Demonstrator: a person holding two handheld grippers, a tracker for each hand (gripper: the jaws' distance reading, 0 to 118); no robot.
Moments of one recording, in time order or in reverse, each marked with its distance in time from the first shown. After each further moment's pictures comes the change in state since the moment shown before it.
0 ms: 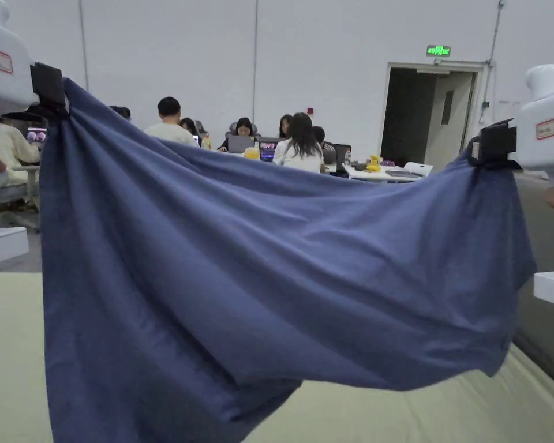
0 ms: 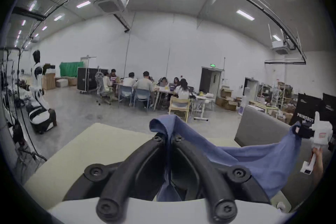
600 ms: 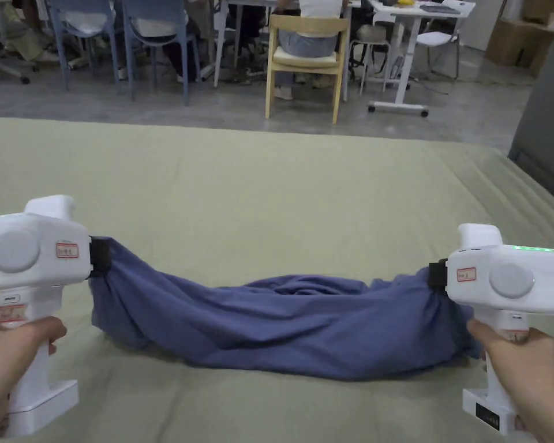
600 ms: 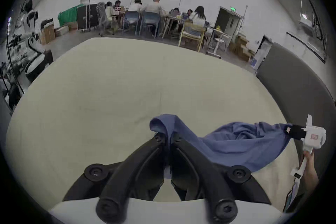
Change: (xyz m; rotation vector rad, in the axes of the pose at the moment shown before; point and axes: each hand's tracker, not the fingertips) left arm -0.029 -0.385 -0.146 -0.586 0.051 0.067; right arm -0.018 -0.391 -0.191 -0.542 -0.046 -0.152
